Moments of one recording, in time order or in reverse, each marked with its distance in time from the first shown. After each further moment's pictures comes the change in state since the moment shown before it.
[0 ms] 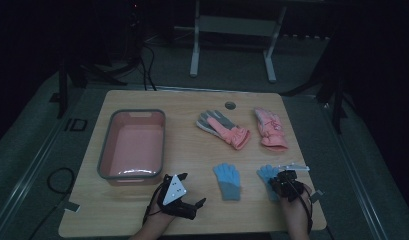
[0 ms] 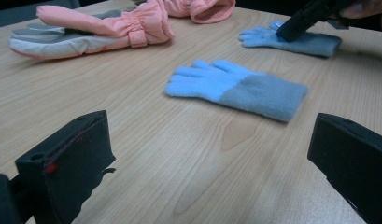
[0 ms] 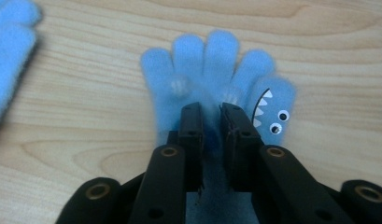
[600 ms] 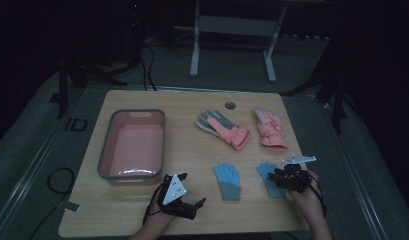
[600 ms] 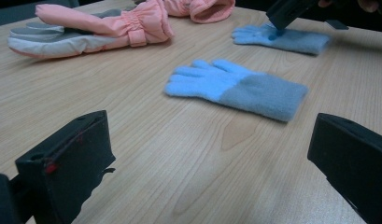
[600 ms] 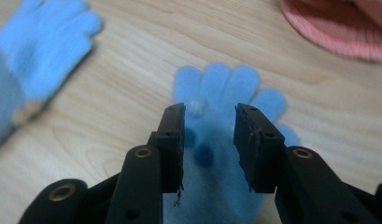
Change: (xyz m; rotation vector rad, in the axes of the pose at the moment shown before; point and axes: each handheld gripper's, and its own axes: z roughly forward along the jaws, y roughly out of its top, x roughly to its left) left arm 0.000 0.000 0.000 0.000 -0.014 -0.002; right arm -0.029 0.022 -0.004 -0.046 0.222 -0.306
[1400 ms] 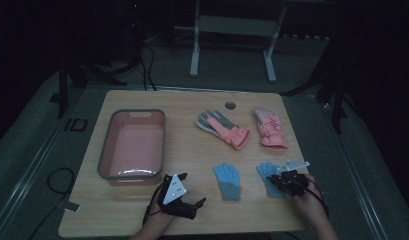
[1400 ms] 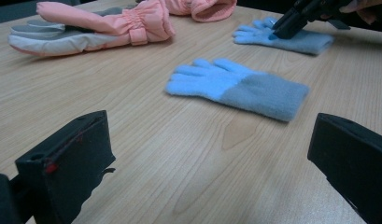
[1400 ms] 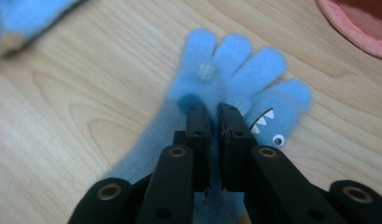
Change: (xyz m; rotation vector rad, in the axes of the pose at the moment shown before) left arm 0.000 0.000 0.001 0.009 0.017 -0.001; right arm 0.004 -0.014 0.011 0.037 -0.021 -0.111
